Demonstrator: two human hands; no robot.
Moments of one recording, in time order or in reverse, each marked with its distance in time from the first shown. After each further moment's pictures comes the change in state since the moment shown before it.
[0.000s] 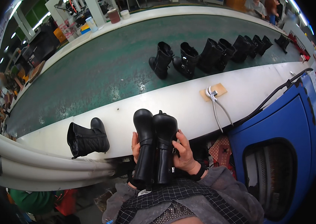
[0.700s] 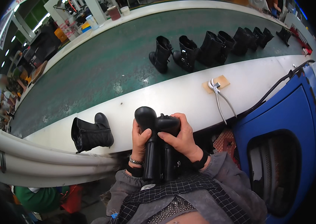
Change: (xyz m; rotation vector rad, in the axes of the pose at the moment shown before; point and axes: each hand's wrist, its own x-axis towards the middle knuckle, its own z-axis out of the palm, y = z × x) left_hand 0.030 0.071 0.026 0.012 -0.348 -0.064; right_hand 0.075 -0.030 -0.001 0.385 -0.029 0.630
